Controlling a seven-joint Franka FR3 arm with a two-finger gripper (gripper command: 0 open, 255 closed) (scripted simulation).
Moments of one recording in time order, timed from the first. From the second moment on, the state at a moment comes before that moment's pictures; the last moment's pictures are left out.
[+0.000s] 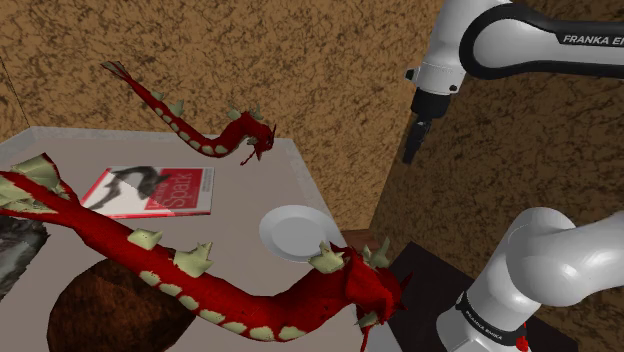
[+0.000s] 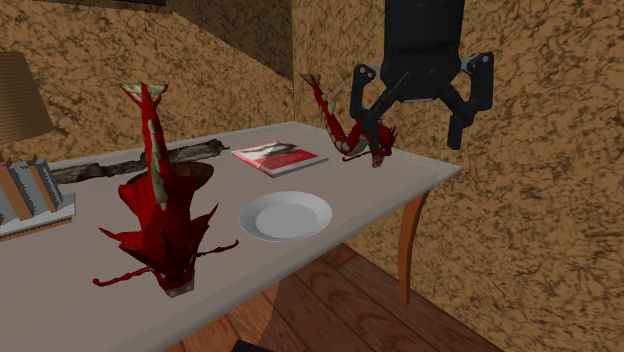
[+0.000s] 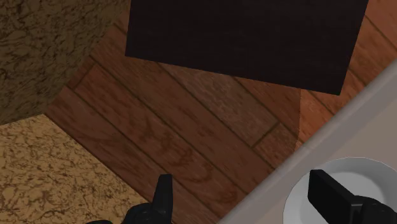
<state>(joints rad) 0.02 -0.79 0.00 -2.45 -0.09 1.65 -0.17</state>
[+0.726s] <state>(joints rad) 0.12 -0.41 -0.18 -2.33 0.11 1.83 -0.45</state>
